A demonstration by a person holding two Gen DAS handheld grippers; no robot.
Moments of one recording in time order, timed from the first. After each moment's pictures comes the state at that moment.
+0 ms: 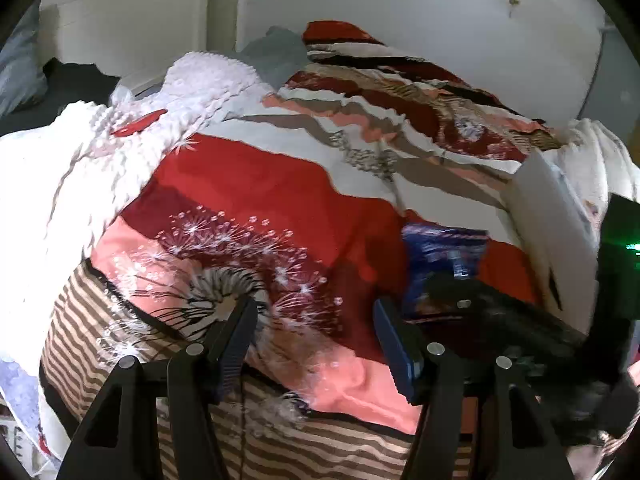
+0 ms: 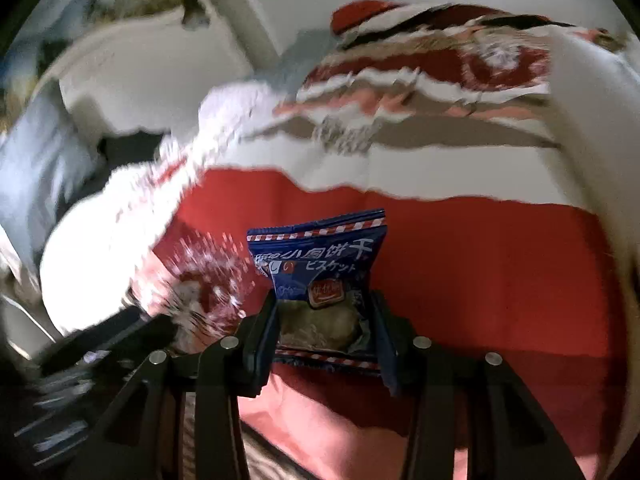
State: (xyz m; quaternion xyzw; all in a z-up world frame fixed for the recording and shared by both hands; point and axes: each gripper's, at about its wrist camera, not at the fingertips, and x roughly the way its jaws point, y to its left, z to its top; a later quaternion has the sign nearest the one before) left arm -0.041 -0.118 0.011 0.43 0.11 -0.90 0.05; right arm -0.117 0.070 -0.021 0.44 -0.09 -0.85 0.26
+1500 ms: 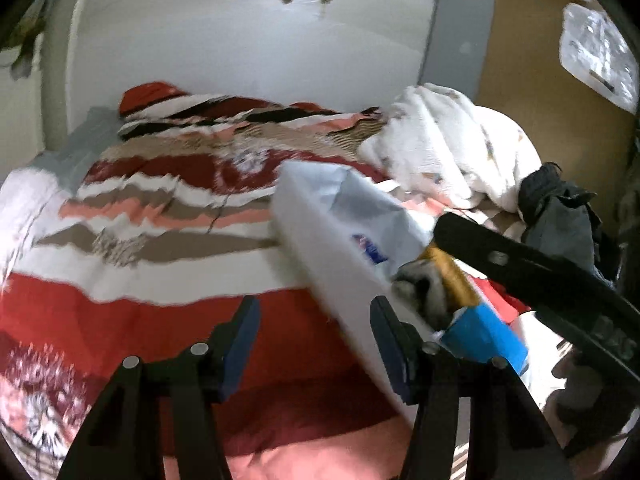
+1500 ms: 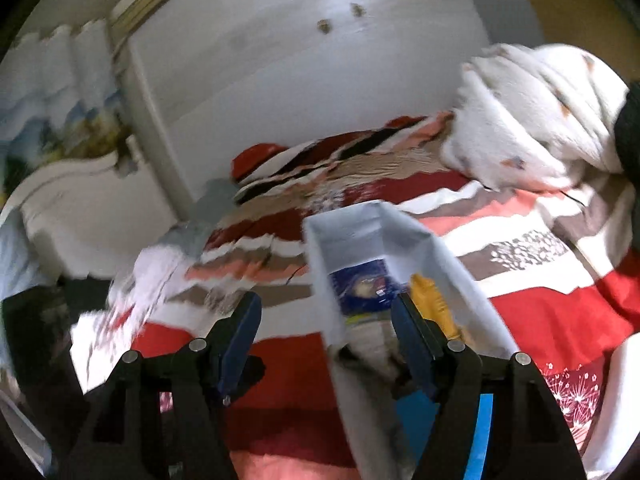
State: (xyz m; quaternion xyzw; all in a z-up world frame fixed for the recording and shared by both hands) left arm -0.069 0.058 0.061 0.34 0.04 -0.92 -0.19; right arm -0.061 0.253 0.077 0.26 -0.15 -0.95 0.10
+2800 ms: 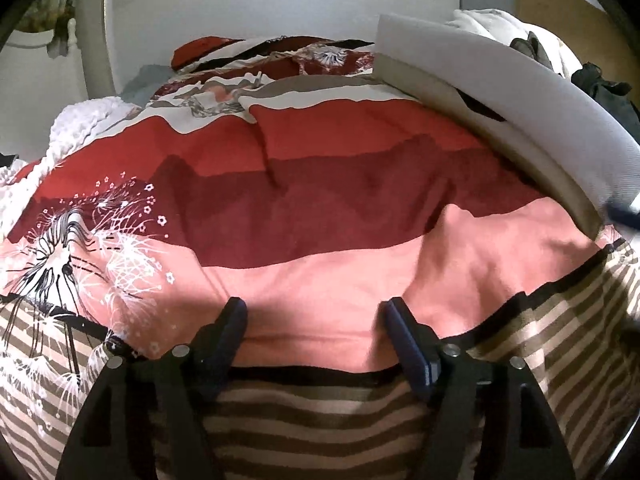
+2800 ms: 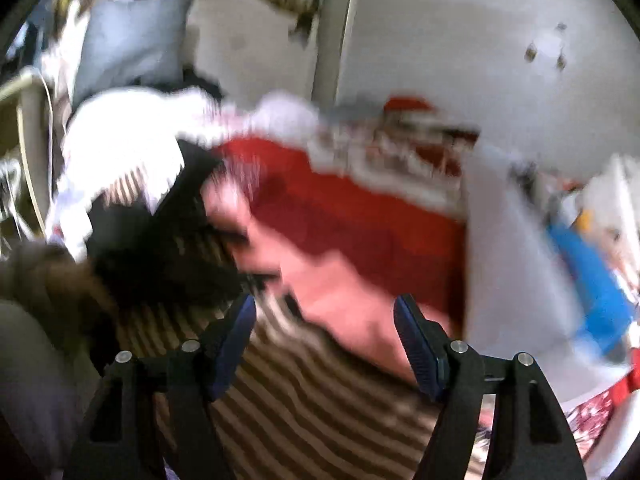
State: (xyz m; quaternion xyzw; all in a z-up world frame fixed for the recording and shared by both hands) left arm 0.002 -0.024 -0.099 0.38 -0.05 -0.92 -0.10; right arm 0.055 0.177 -0.060 0.28 0.17 -0.90 0.29
